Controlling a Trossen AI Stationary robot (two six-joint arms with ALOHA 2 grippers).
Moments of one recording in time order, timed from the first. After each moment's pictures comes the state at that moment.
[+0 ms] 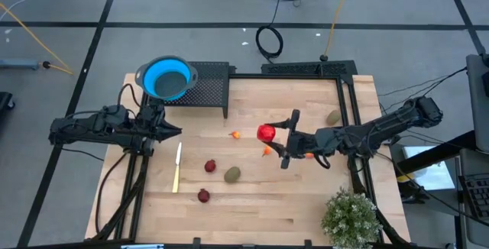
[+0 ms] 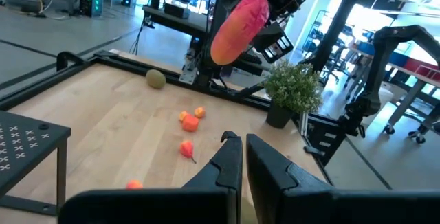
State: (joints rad) left arm -0.03 0.21 0.42 -0.28 0.03 -0.30; right arm 0.31 1.23 0.83 0.33 0.55 -0.49
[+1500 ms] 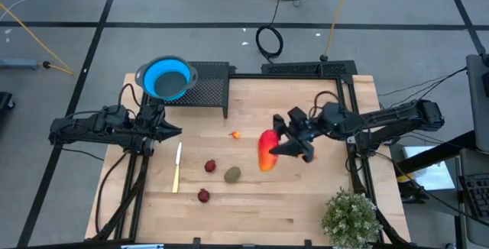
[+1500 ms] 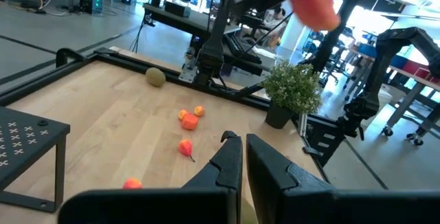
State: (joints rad) left arm -0.03 0.21 0.42 -0.28 0.03 -0.32; right arm 0.07 1.23 0.83 0.70 -0.42 0.62
